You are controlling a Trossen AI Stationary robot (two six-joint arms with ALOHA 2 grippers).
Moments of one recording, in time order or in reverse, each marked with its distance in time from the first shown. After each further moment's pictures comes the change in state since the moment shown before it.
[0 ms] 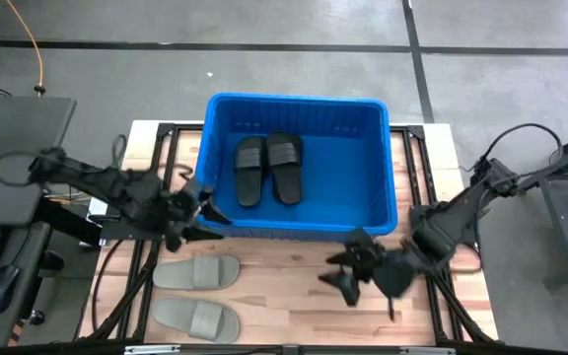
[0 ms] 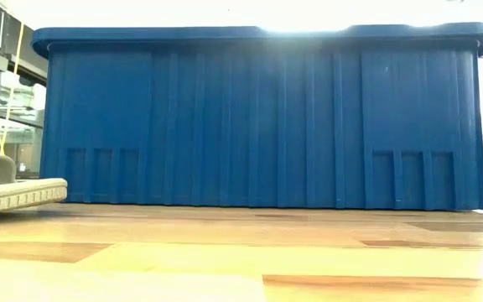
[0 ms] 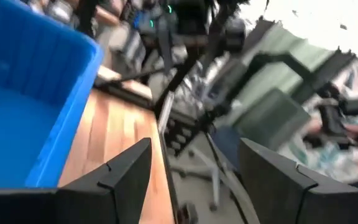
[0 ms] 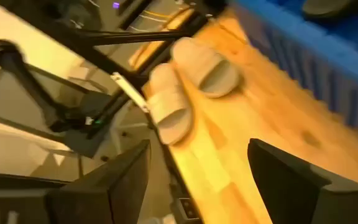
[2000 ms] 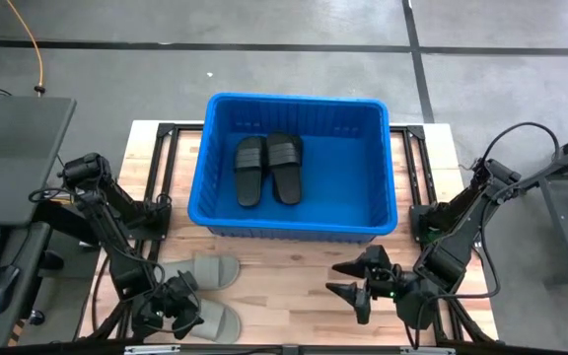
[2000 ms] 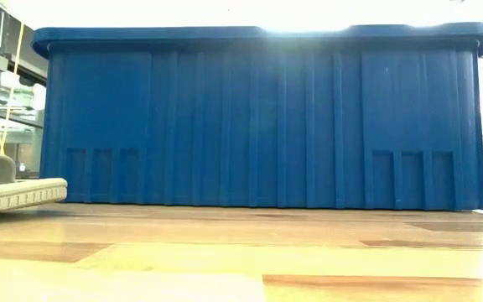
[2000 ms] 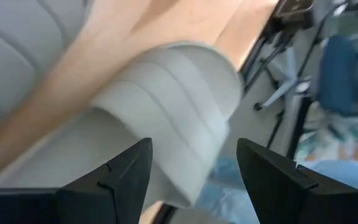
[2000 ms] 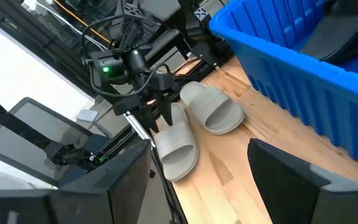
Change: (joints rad) left arm -0.798 0.648 0.001 -0.212 -0.428 -1.192; right arm 0.181 -0.002 -0.141 0.223 0.367 -0.031
